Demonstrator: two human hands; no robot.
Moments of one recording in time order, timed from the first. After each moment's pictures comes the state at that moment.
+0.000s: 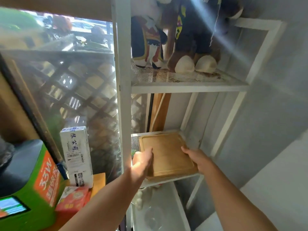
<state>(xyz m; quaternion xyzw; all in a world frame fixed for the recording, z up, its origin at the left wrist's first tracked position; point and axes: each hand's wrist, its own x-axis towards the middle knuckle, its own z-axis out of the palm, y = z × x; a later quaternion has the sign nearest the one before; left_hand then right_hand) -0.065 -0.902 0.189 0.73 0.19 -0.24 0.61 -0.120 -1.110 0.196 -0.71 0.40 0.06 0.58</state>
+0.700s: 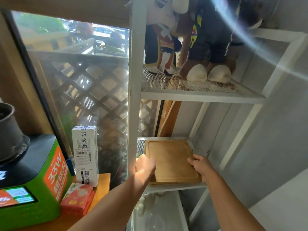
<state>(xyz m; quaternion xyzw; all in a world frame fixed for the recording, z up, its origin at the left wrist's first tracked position) -0.064 -0.900 0.187 0.84 0.14 -0.16 0.51 -0.107 -1.114 0.187 -0.73 0.36 0.04 0.59</state>
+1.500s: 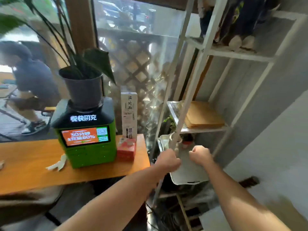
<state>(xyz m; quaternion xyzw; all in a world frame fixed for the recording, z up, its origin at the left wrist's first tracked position) -0.251 -0.696 0.166 0.88 -0.15 -0.26 0.36 -0.275 -0.860 0.163 -0.91 0.34 0.06 0.24</state>
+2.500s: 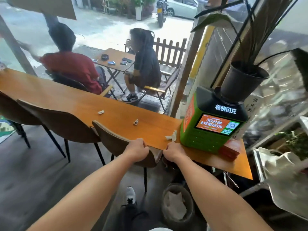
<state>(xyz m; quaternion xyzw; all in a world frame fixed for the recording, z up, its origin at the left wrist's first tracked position) -0.282 -0.089 0.118 0.92 0.14 -0.16 0.33 -0.236 -0.259 0.103 -0.96 0.01 0.25 0.16</state>
